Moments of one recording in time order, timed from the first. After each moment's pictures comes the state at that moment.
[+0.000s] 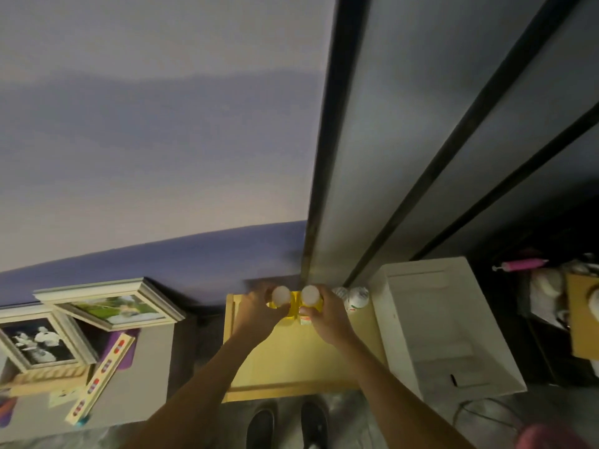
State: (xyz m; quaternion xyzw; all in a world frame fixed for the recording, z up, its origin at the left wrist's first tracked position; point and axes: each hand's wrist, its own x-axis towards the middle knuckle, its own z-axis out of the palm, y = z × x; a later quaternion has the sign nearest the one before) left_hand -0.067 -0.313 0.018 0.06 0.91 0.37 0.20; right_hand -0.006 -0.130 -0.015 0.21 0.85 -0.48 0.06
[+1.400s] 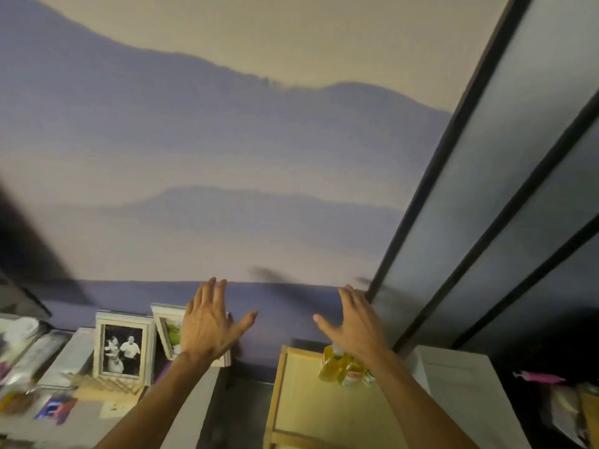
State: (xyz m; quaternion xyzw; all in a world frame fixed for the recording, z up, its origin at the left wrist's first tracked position) left_hand -0.049 -0.548 0.212 0.02 0.98 0.19 -0.06; right_hand -0.020 -0.230 0.226 0.06 0.99 -0.16 0.03
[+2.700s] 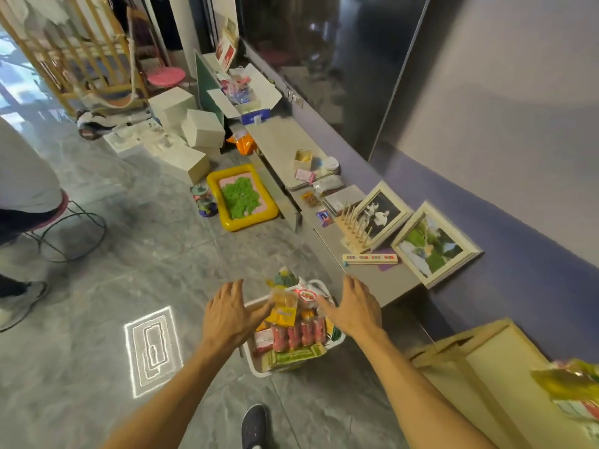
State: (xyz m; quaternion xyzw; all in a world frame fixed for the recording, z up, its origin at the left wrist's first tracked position) left_hand 0.498 -0.818 0.101 -0.48 0.86 0.20 0.00; right_hand 0.277 -0.653 0.114 -0.36 0.92 -0.06 0.16
